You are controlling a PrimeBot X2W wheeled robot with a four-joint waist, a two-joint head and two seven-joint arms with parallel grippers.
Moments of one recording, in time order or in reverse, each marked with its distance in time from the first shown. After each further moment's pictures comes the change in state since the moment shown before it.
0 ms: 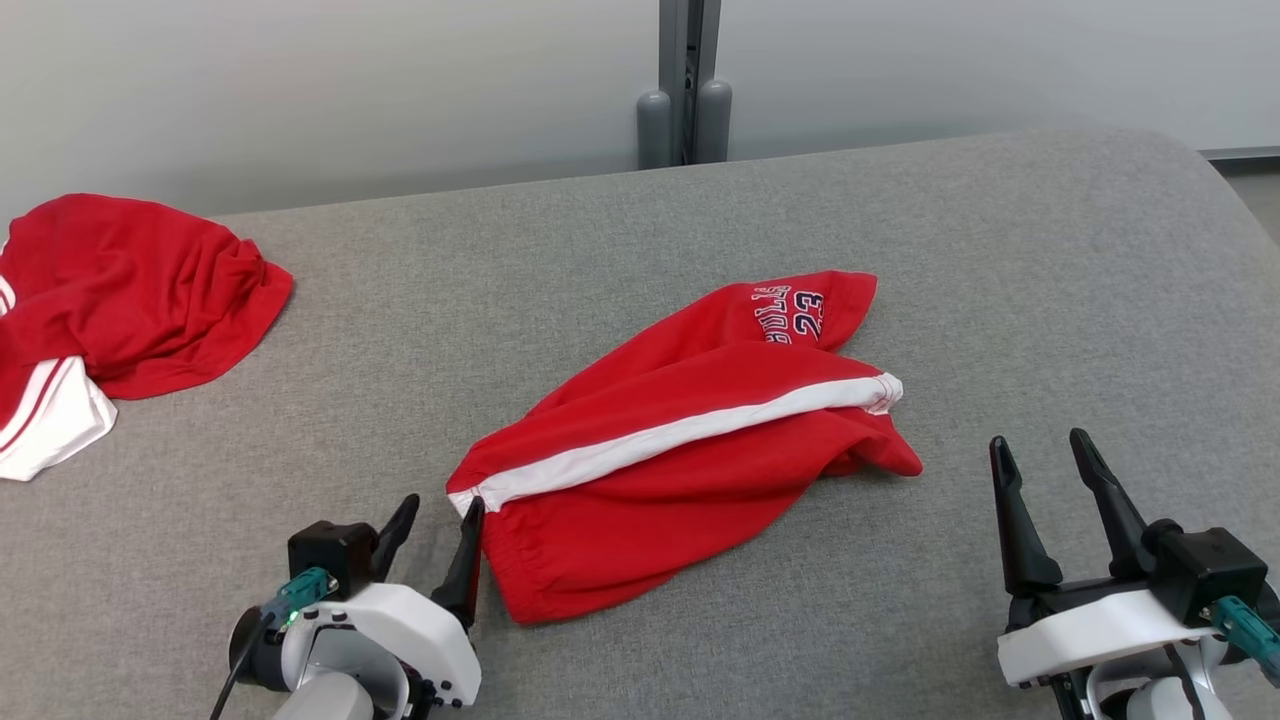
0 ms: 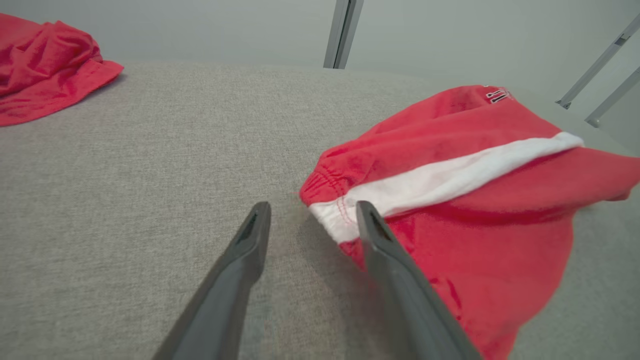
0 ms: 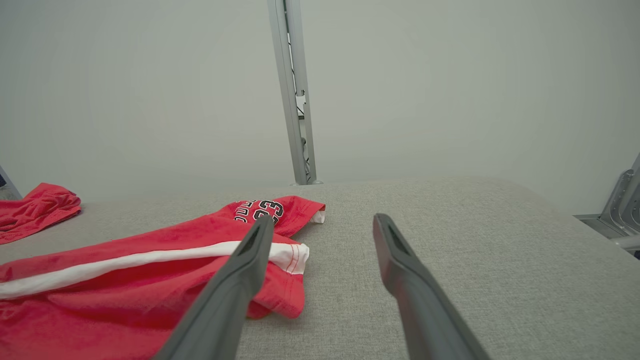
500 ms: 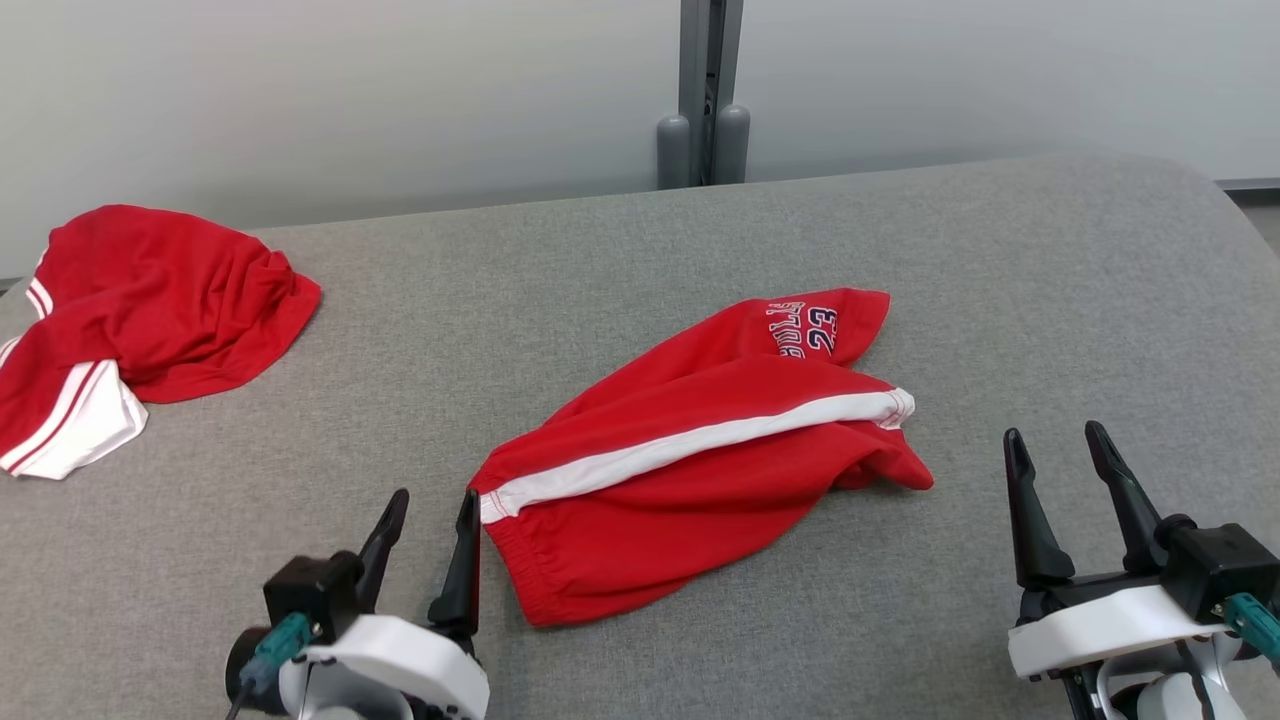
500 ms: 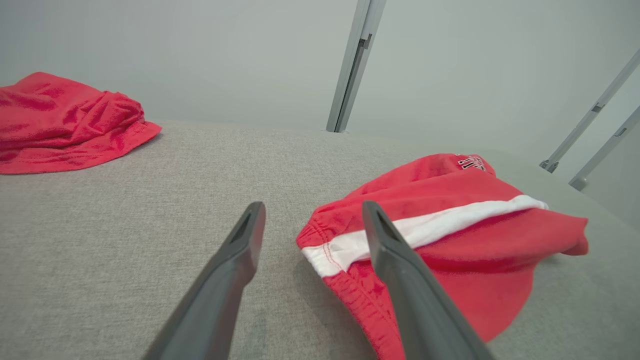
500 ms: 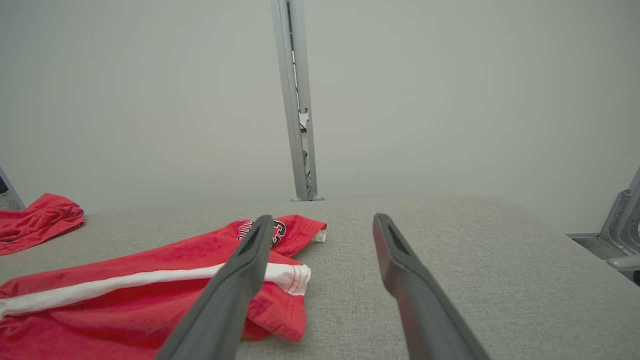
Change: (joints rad) left arm 0.112 -0.035 0.117 -0.164 0.083 0.017 -0.062; right arm -0.003 0.000 -0.023 -0.010 -0.019 0.000 0.000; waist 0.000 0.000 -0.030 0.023
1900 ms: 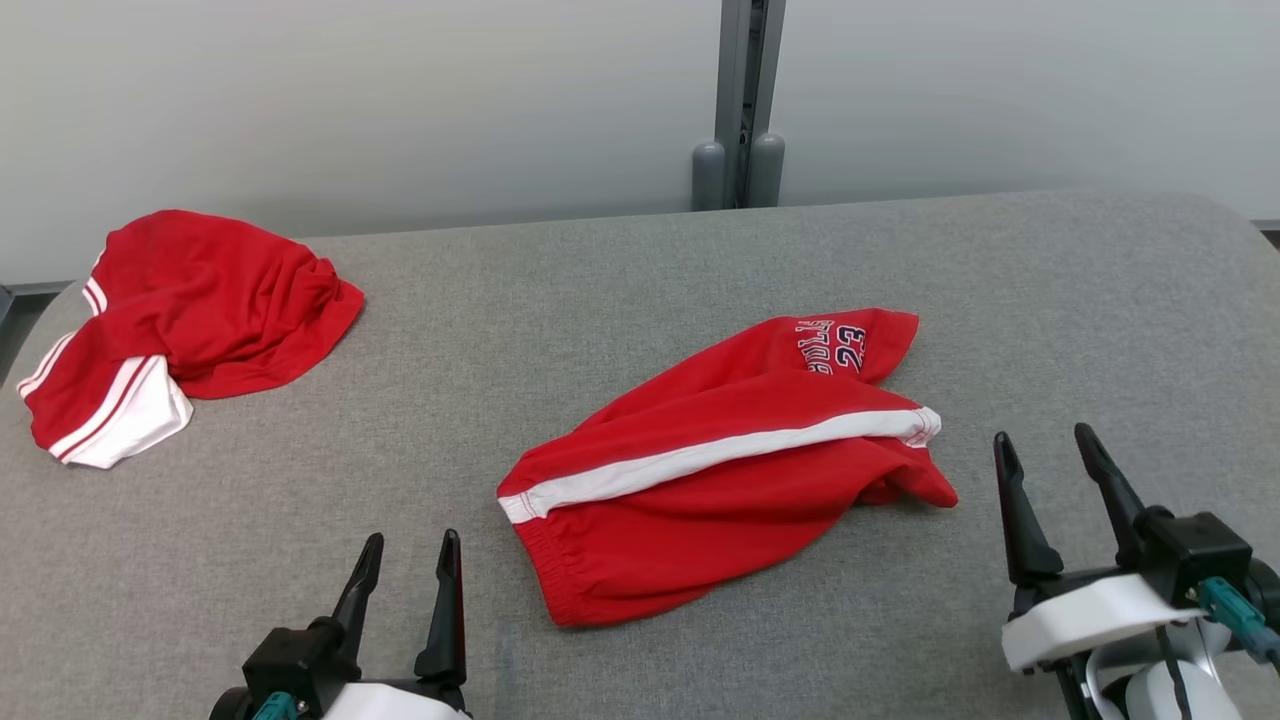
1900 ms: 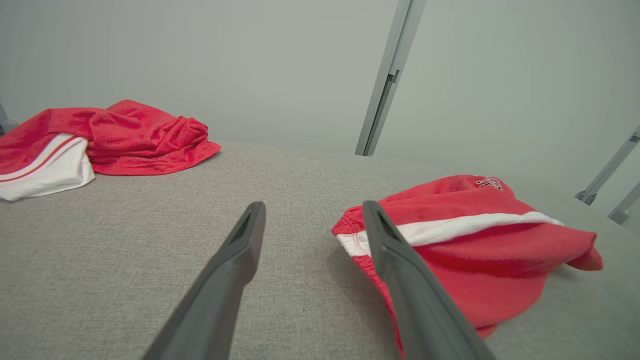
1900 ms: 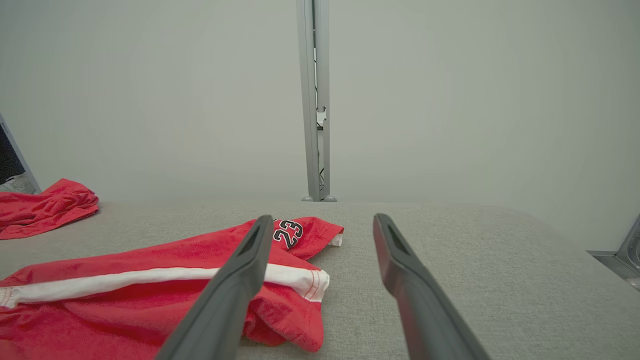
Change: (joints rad) left arm 0.202 -0.118 0.218 -0.168 0.221 -0.037 0.000; right arm -0.023 0.000 0.008 0.059 -0.044 0.000 0.000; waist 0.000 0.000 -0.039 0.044
